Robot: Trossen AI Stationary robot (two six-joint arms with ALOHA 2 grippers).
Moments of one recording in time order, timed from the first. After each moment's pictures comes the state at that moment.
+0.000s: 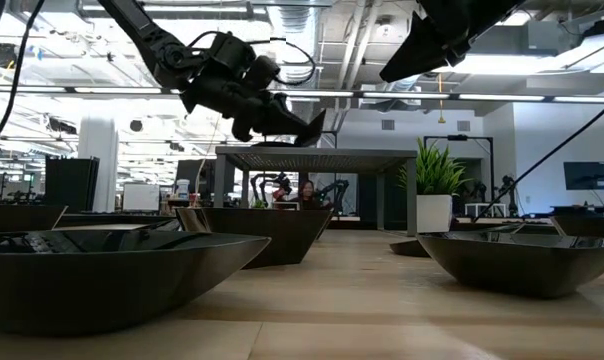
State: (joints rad) left arm 0.50 1.67 0.92 0.36 0.52 0.77; right arm 0.27 1.24 0.86 -0.25 0.73 0.17
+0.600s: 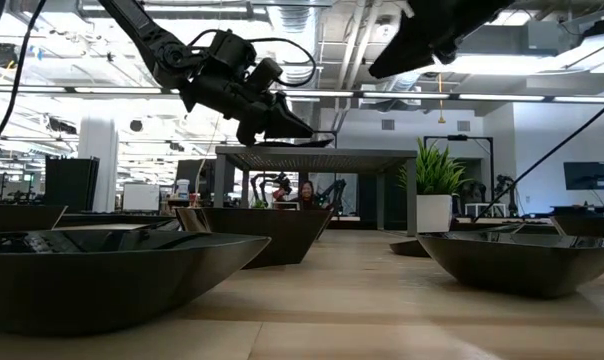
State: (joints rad) left arm 0.48 1.67 0.92 0.38 0.41 0.77; right arm 0.22 1.27 0.86 -0.11 0.71 0.10
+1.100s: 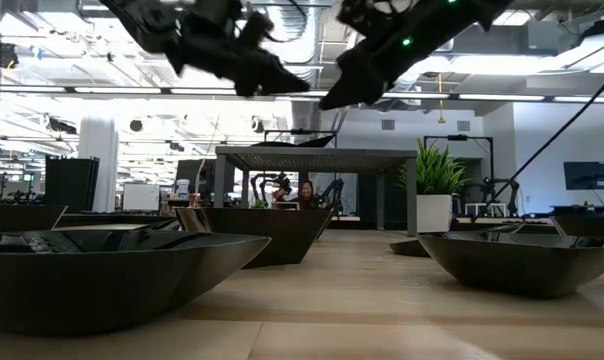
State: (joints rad) left arm 0.41 1.44 0.92 0.27 0.26 0.65; right arm 0.08 1.55 0.96 0.11 0.68 -0.26
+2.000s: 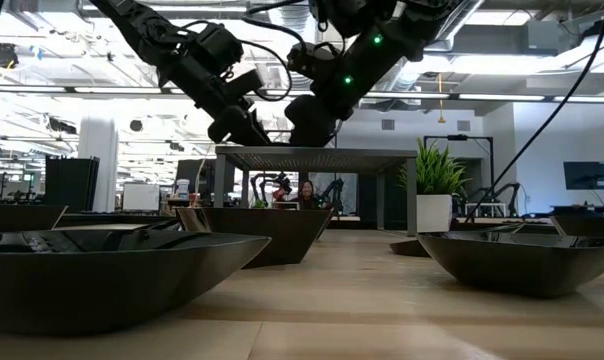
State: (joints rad) left arm 0.54 1.50 0.92 -0.02 0.11 0.73; right arm -0.03 1.80 1.20 0.00 0.71 -0.25
